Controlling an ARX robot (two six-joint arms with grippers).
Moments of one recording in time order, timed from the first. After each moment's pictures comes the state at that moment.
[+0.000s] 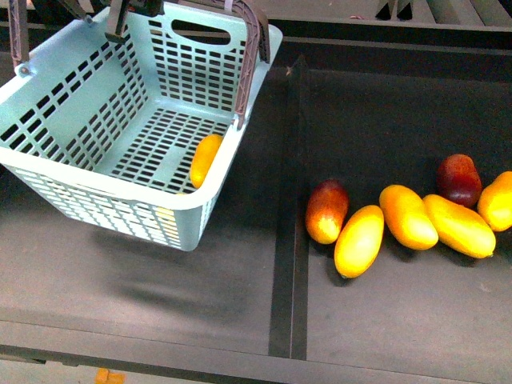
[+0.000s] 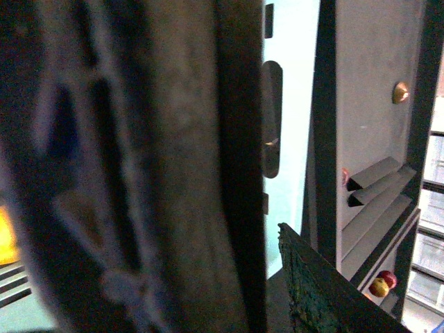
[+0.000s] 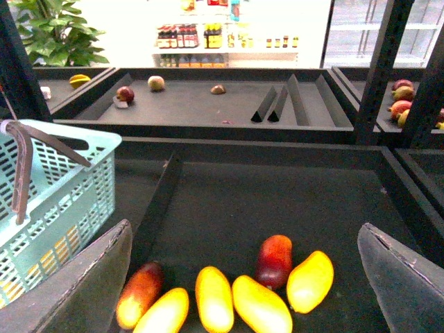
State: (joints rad) left arm -0.27 2.25 1.71 -0.23 -0.11 -1.50; right arm 0.00 0.01 0.02 0.00 0.00 -0.01
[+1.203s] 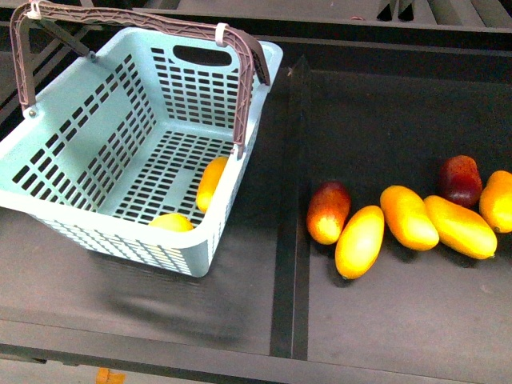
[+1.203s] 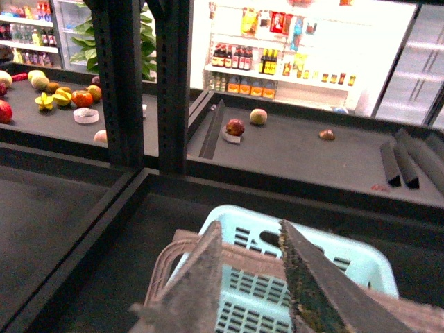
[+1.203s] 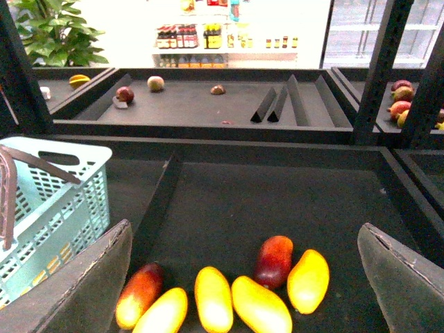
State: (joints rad) left arm -0.16 1.47 0.48 1.02 -0.16 -0.10; right arm 0.00 0.00 0.02 0.00 0.00 -0.01
